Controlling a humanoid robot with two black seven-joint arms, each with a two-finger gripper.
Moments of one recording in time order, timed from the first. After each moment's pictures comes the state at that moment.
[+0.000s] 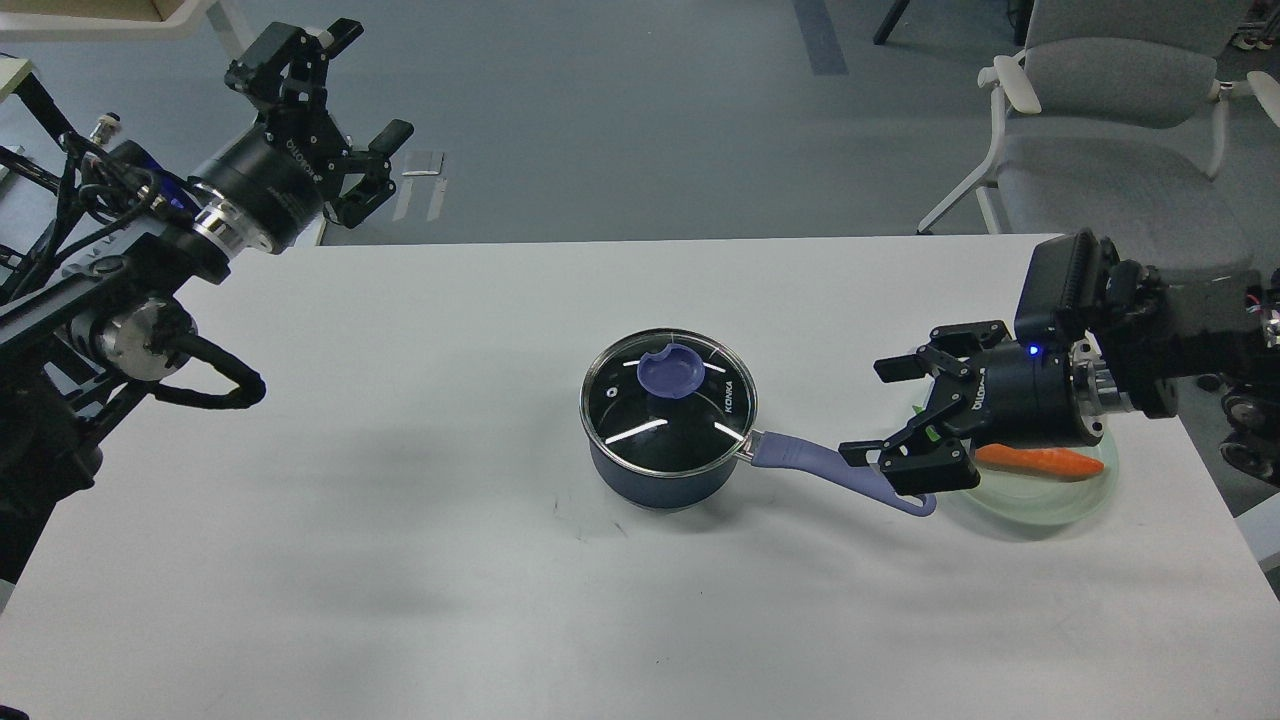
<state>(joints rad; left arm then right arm) -0.82 0.62 -0.59 -1.06 0.26 -0.28 -0.38 1.07 -0.97 0.11 1.60 -1.93 0.29 0.49</state>
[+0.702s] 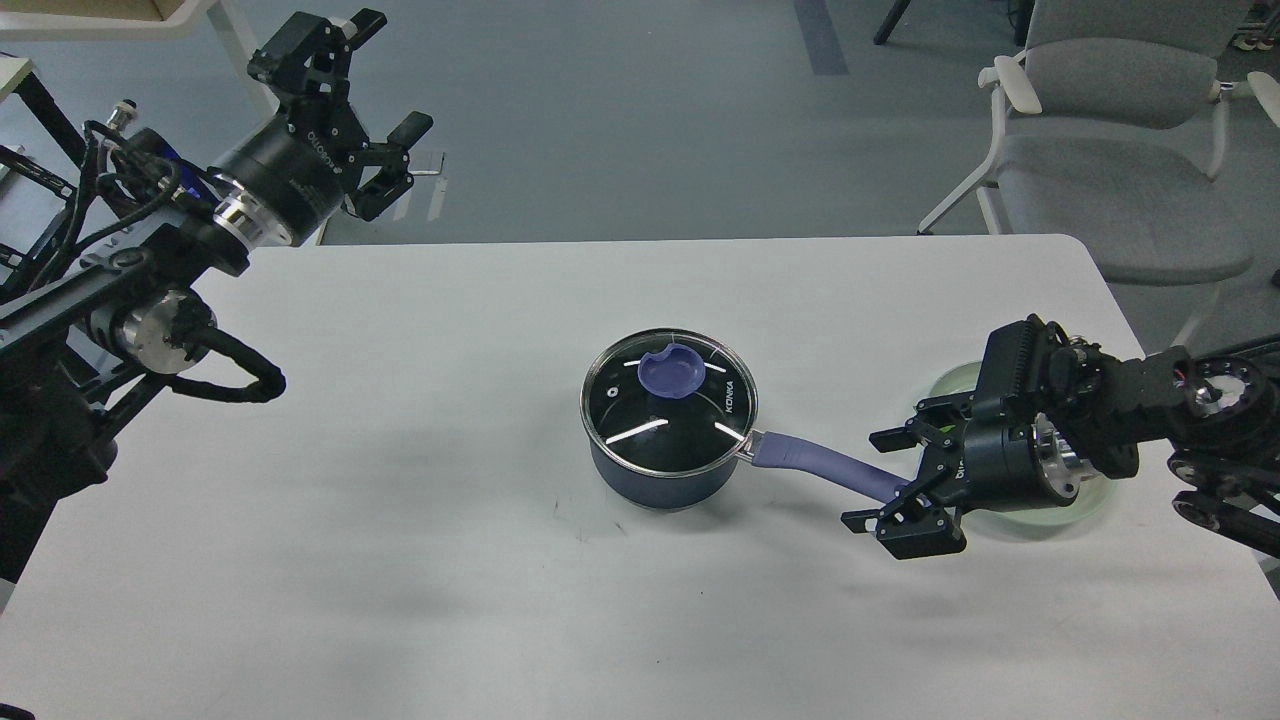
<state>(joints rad) -0.84 0.61 -0.59 -1.12 0.28 -0.22 -0.36 0.97 -0.85 0.08 1.49 -2.07 0.27 0.49</state>
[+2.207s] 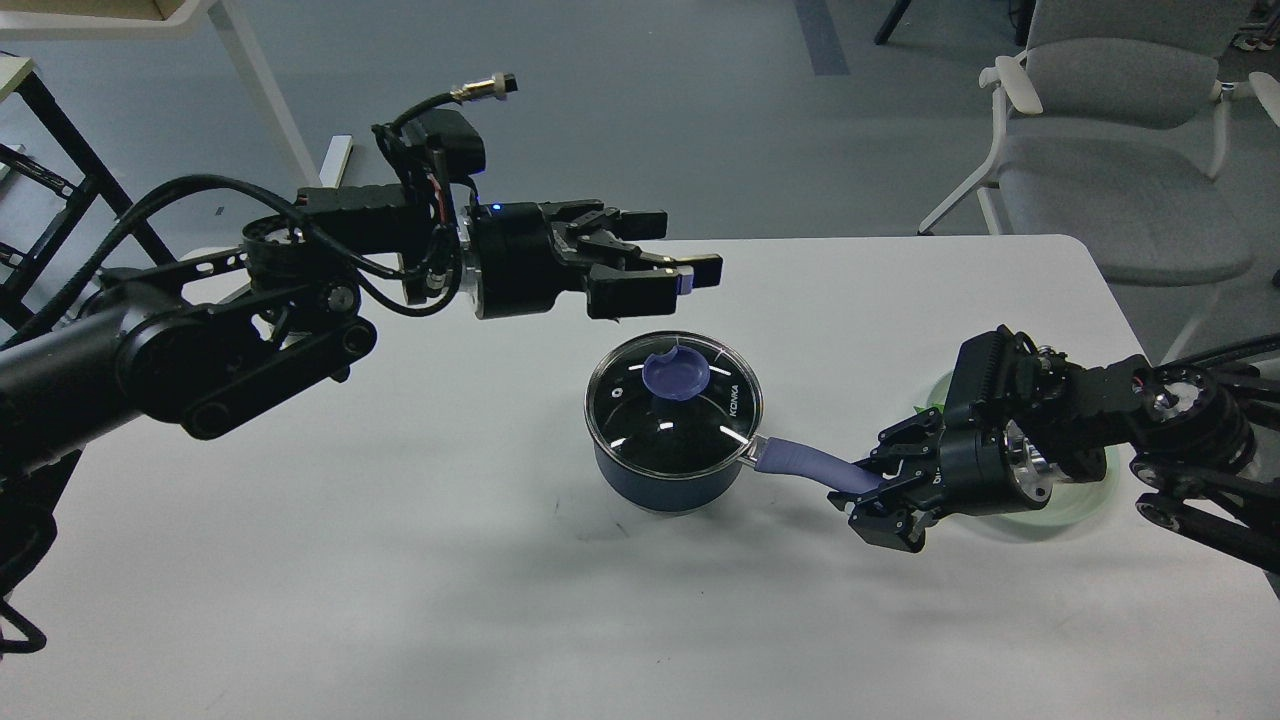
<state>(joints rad) -1.12 0.43 -0.30 -1.24 1.69 -0.18 -0.49 0.95 -0.79 0.08 1.44 -2.07 0.27 0.49</state>
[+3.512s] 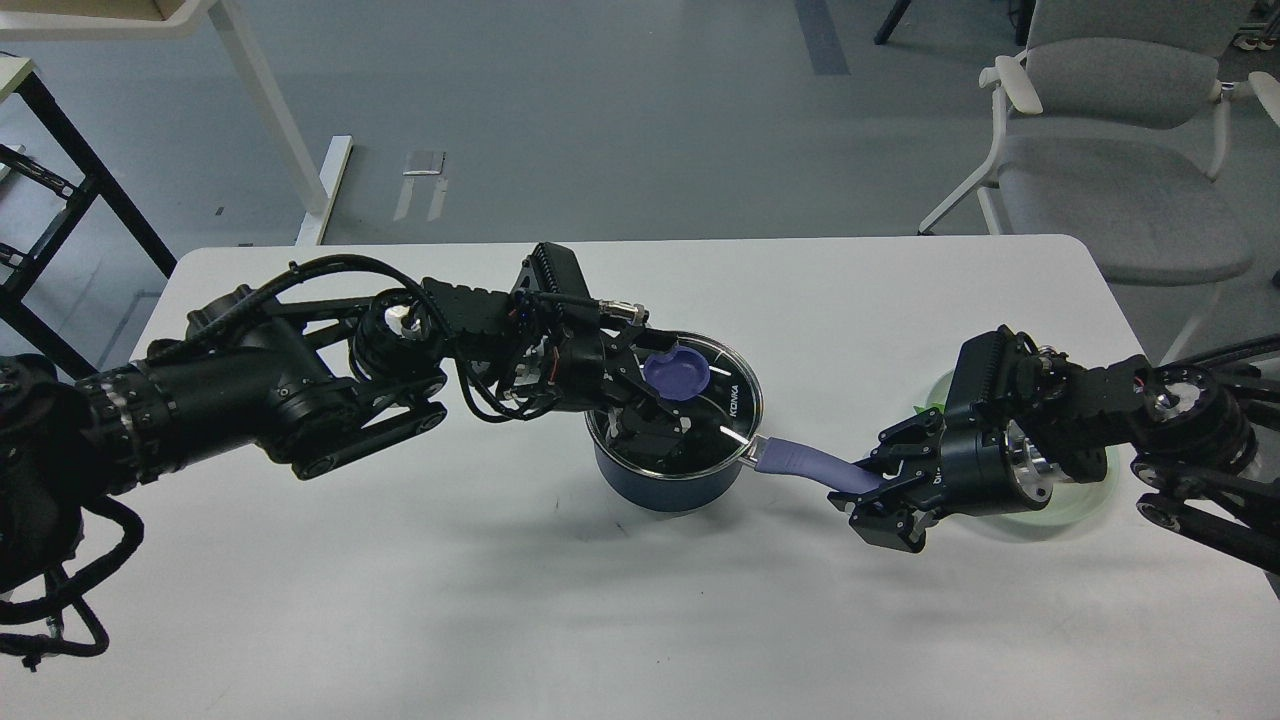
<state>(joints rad) -1.12 0.23 0.00 -0.96 1.93 -0.01 -0.49 0.94 -0.80 0.08 1.44 -2.07 0.27 0.49</state>
